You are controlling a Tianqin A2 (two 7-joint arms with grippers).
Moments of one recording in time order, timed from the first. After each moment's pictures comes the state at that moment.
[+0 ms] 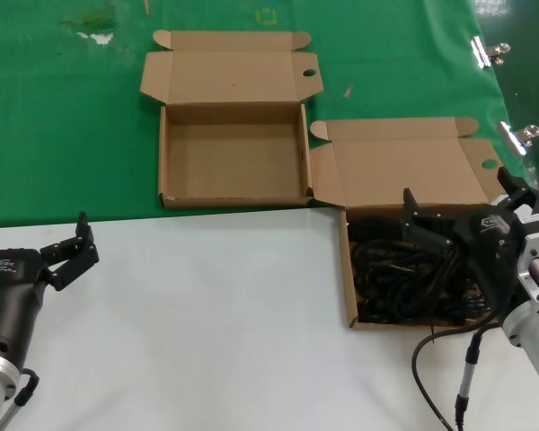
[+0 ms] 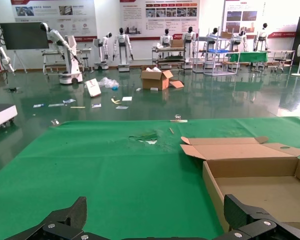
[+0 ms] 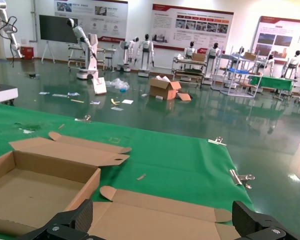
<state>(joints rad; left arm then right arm) 0.00 -0.30 1.60 -1.60 -1.80 0.00 0.00 0.03 0.31 -1.61 1.57 1.79 -0.04 -0.05</state>
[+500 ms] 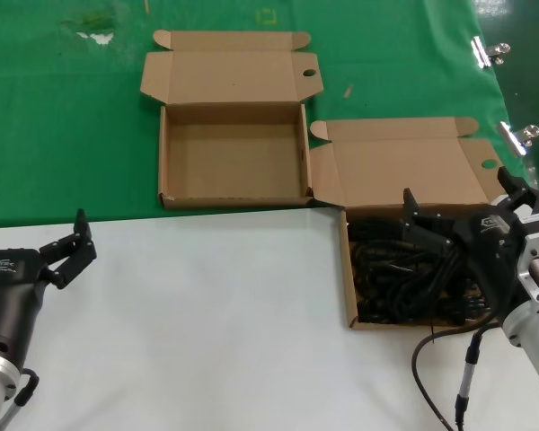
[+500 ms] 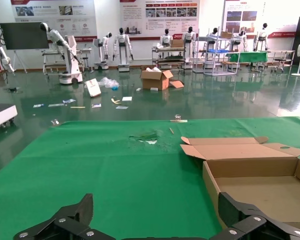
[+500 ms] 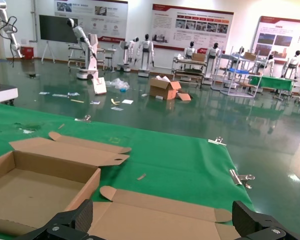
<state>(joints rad) 0.00 -0.30 1.60 -1.60 -1.80 0.00 0.00 0.03 0.32 -1.61 1.57 1.79 -0.04 -0.05</state>
